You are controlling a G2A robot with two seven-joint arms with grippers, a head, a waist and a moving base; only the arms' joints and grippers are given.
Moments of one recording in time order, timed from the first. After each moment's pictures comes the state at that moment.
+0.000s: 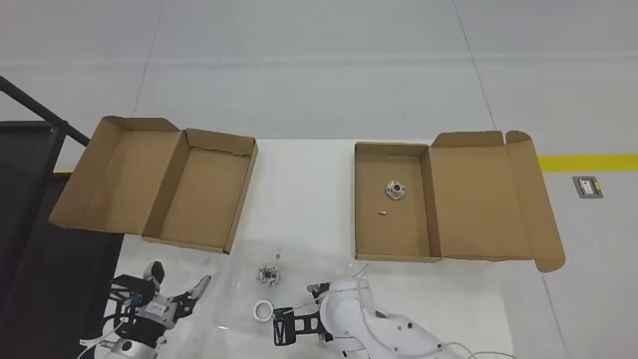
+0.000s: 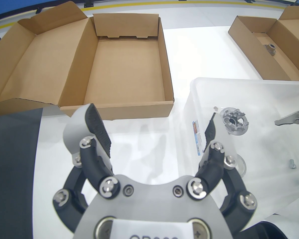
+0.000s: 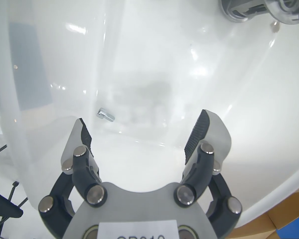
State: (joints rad) left arm 1.77 -1.14 -1.72 -1.79 1.21 -0.25 0.14; right arm -0.78 -1.40 0.53 -1.44 -1.42 -0.69 1.13
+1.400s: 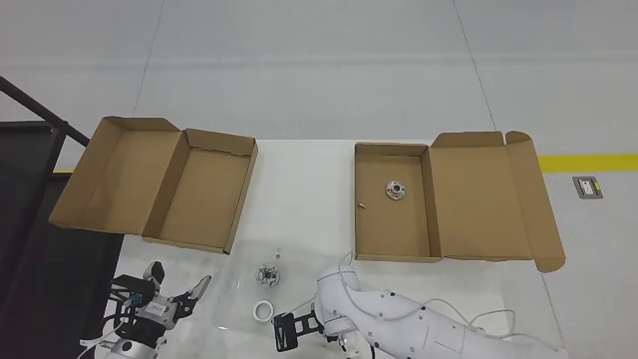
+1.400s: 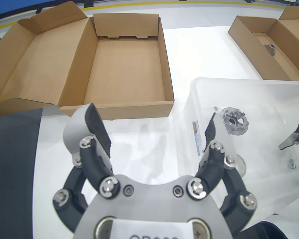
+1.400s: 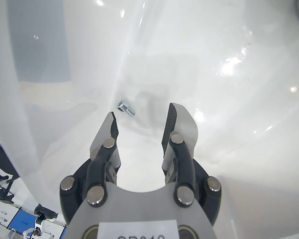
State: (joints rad) left arm 1.77 -1.14 -1.72 -1.79 1.21 -0.25 0.14; right arm -0.51 -1.41 0.21 -1.29 -1.04 -0.65 1.17
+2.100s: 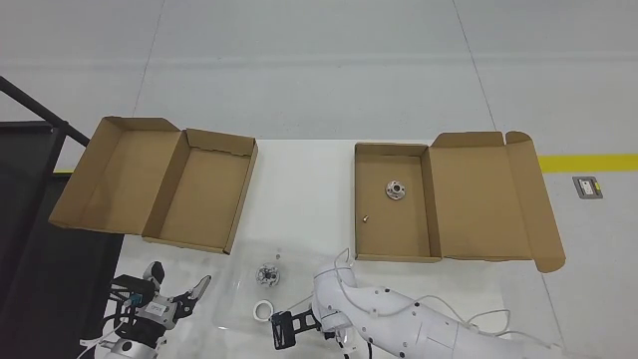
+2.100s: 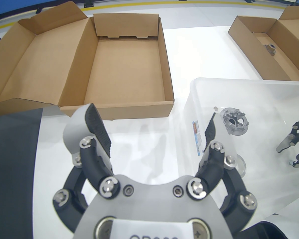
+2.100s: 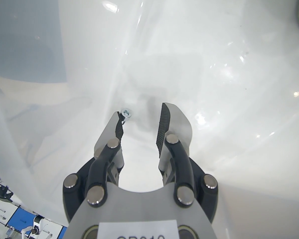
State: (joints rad) left arm 1.77 -1.14 -1.72 -1.79 1.21 -0.25 0.14; right arm -0.50 -1.44 0.21 -1.23 -1.03 -0.67 1.15
